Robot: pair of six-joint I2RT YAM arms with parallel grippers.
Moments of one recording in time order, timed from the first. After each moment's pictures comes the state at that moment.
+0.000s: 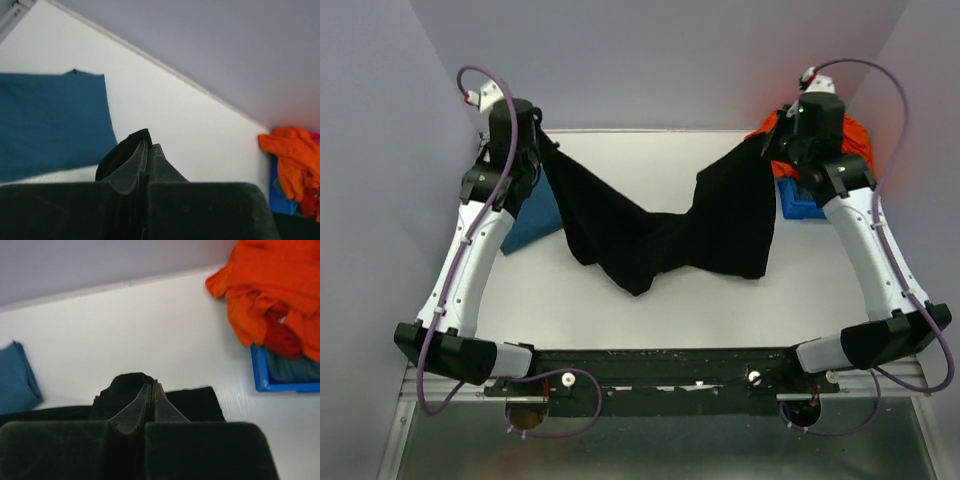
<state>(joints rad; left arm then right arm) -0.27 1.30 1.49 -0.58 -0.33 -0.65 0.31 1.43 1.58 -0.60 0.23 0.30</state>
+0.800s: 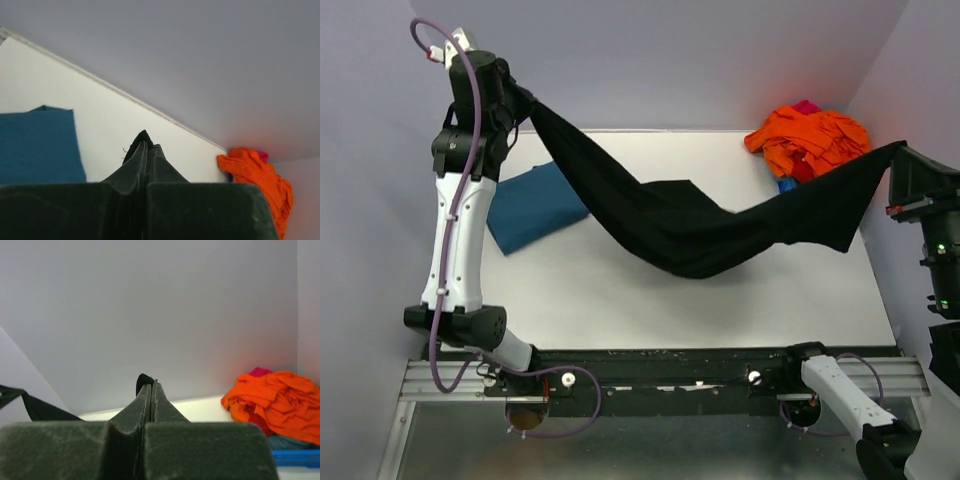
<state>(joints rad) -0.11 1.49 1.98 -0.74 -0.18 -0.68 0.14 0.79 1.77 -0.62 0.08 0.29</state>
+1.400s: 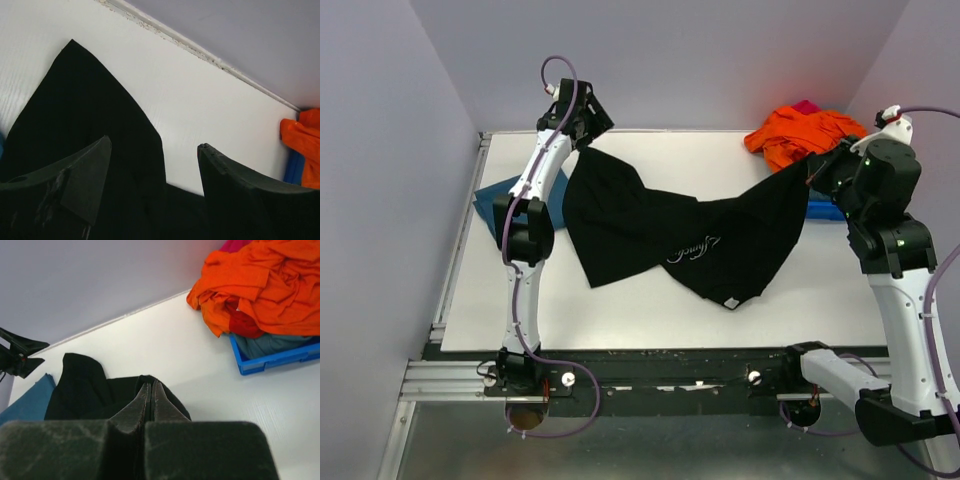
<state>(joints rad) -0.19 2.34 2.33 -0.62 0.00 -0.75 0.14 1.02 1.45 -0.65 0.20 0.41</state>
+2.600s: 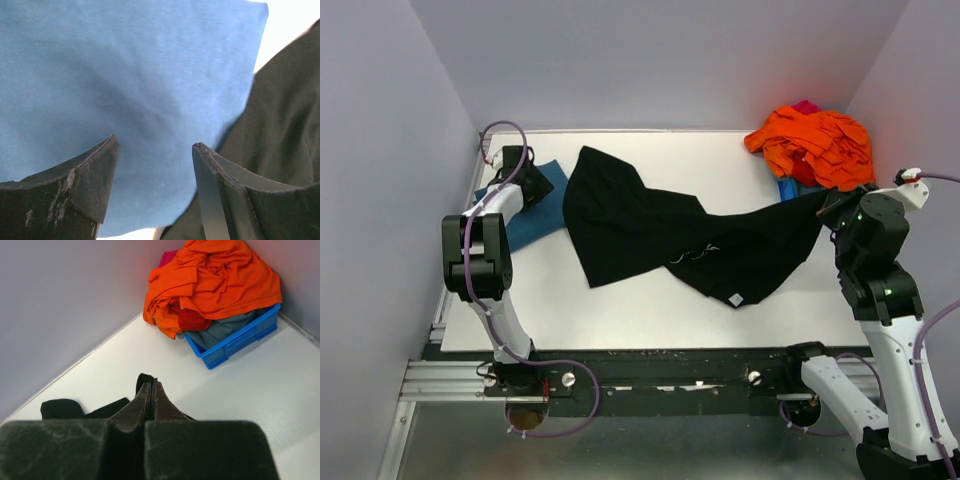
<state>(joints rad) 0.05 1.87 1.30 -0.26 -0.12 -0.68 0.14 0.75 1.09 -0.52 0.49 0.57</state>
